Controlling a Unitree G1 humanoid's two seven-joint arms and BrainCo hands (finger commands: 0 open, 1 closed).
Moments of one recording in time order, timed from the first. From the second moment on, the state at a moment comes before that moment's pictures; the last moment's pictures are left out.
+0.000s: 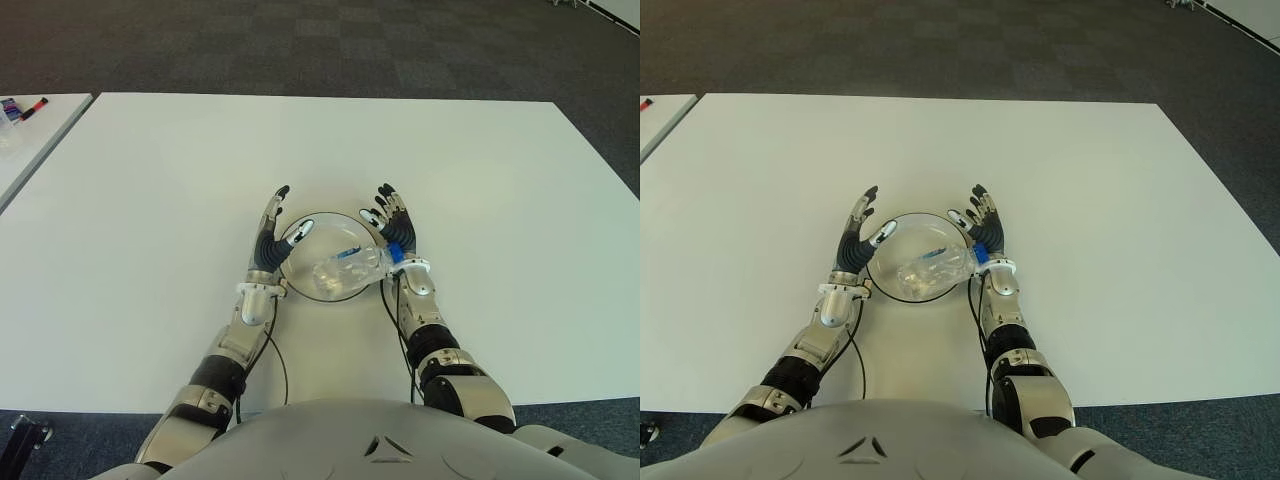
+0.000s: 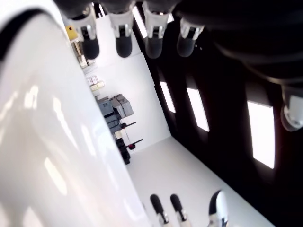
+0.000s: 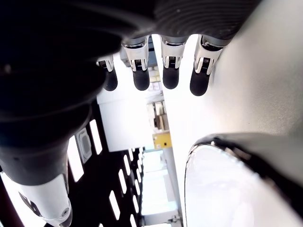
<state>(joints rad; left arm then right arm) -0.05 0.05 -0.20 0.57 0.28 -0.64 0.36 -0.29 0.07 -0.10 0.85 0.08 -0.46 0.05</state>
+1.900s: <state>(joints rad) -0.07 -0.05 -0.09 0.62 0.22 -0.59 0.35 -0.44 -0.03 -0.13 0.78 0.06 -0.13 -0.11</state>
